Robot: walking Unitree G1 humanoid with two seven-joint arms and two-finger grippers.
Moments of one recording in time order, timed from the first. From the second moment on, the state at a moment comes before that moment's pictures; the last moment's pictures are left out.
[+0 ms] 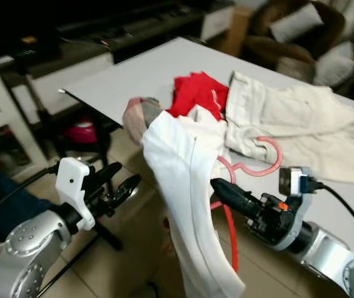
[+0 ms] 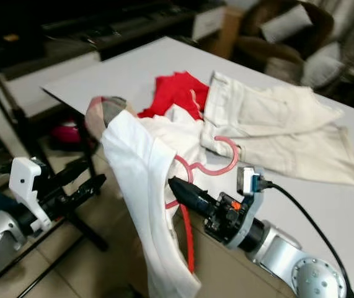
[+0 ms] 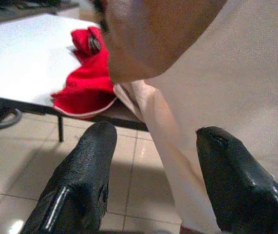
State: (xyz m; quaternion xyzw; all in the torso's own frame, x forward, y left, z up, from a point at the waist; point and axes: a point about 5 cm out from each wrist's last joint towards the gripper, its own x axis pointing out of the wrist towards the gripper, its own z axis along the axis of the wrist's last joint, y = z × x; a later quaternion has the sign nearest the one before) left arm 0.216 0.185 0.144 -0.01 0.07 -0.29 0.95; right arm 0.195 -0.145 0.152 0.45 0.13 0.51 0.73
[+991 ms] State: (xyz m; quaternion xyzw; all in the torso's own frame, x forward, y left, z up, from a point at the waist) left arm 0.209 0.183 0.137 -0.02 0.06 -0.27 0.96; right arm 0.227 -0.192 0.174 0.47 0.02 0.43 0.77
